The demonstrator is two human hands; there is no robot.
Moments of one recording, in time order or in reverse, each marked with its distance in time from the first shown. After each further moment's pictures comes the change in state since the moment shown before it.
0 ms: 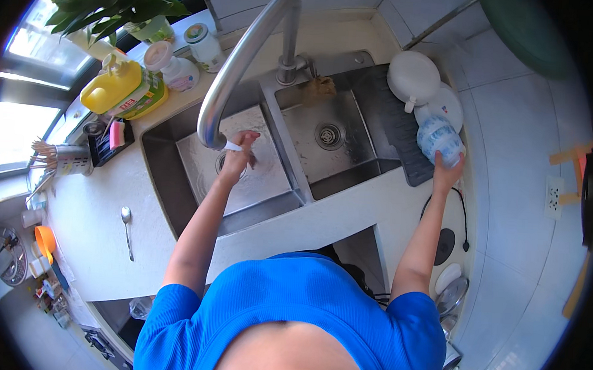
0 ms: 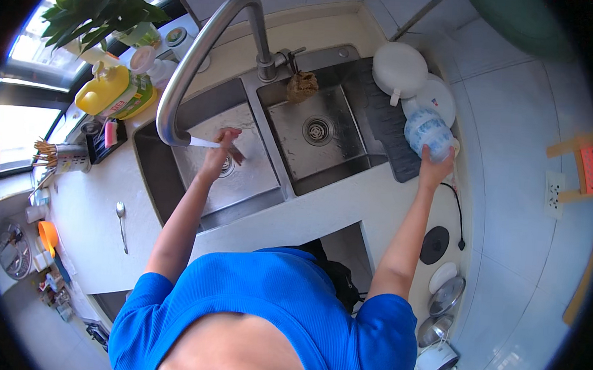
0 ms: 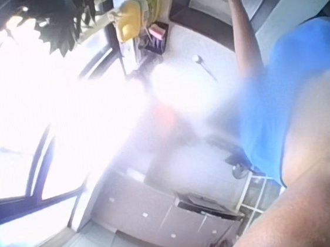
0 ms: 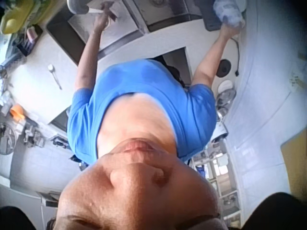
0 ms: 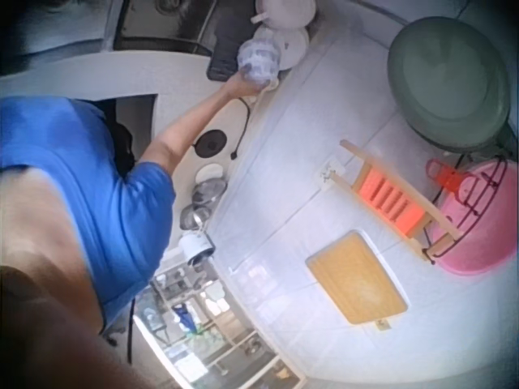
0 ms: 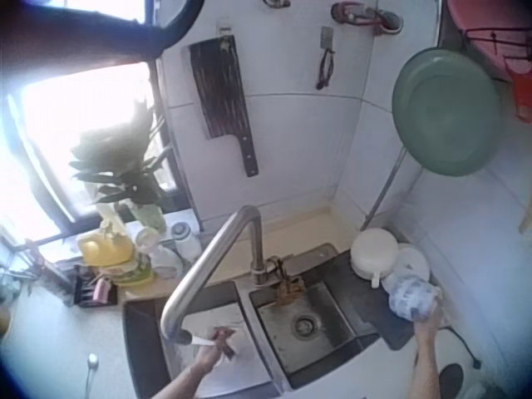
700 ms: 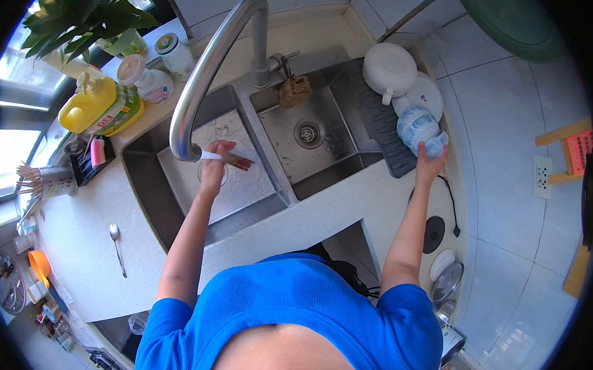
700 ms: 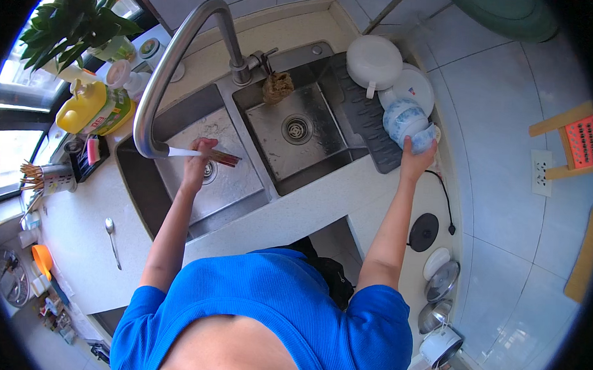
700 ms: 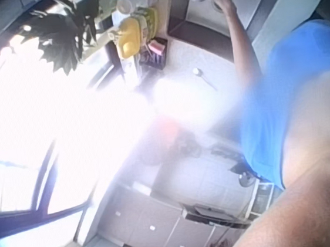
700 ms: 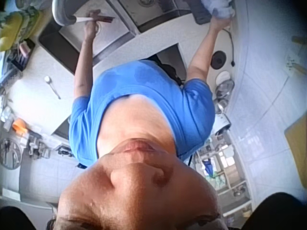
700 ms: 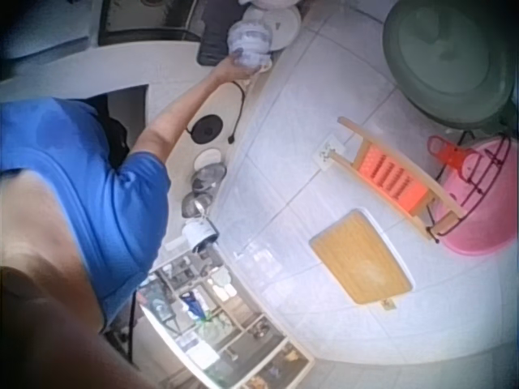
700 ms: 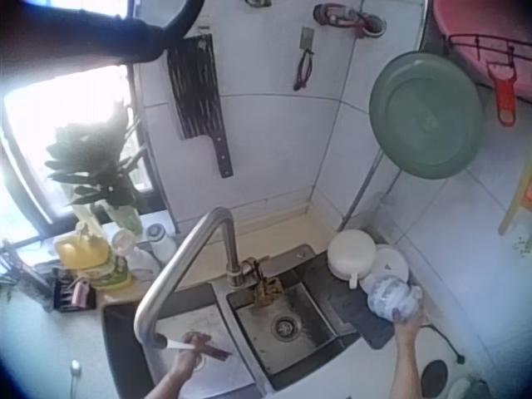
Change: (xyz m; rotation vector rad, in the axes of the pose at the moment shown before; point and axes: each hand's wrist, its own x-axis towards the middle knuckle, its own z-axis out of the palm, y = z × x) left_hand -0.005 -0.009 0.000 -0.072 0.081 0.166; right_hand -0.008 -0.001 -0.002 0.048 0.082 0.011
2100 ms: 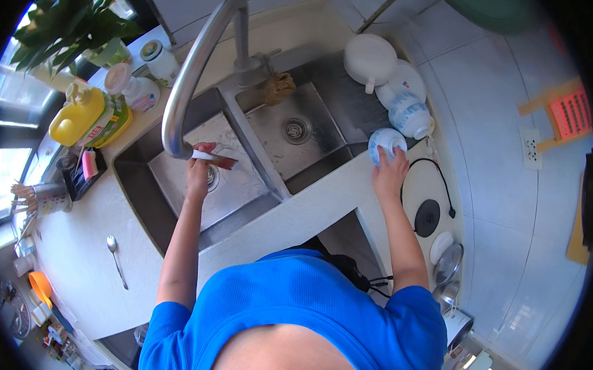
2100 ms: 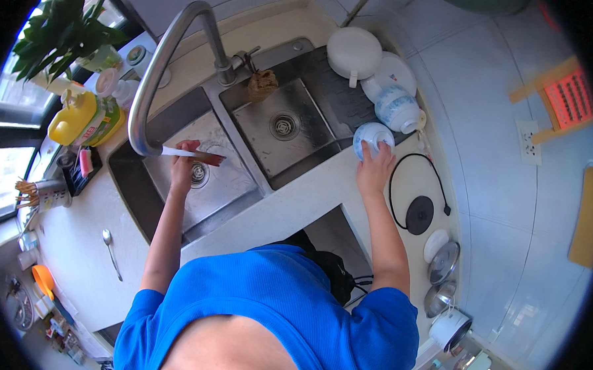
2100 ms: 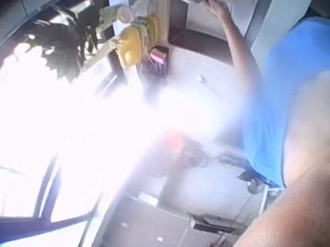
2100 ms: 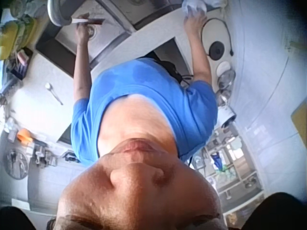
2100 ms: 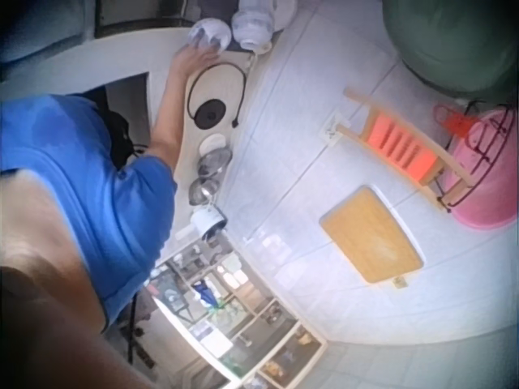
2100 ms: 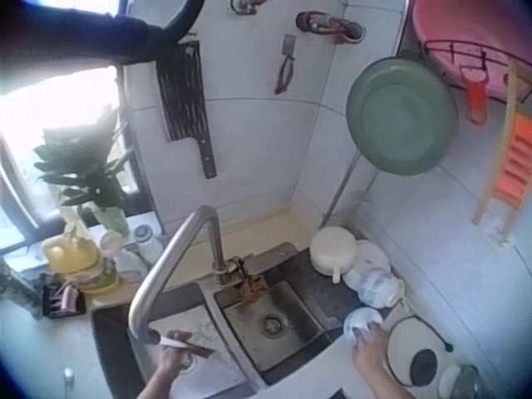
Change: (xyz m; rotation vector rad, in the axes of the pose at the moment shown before) left_hand -0.001 -0.001 -0.013 -0.134 0.060 -0.018; right_hand -0.093 -0.053 -0.039 -0.611 -0.443 -0.482
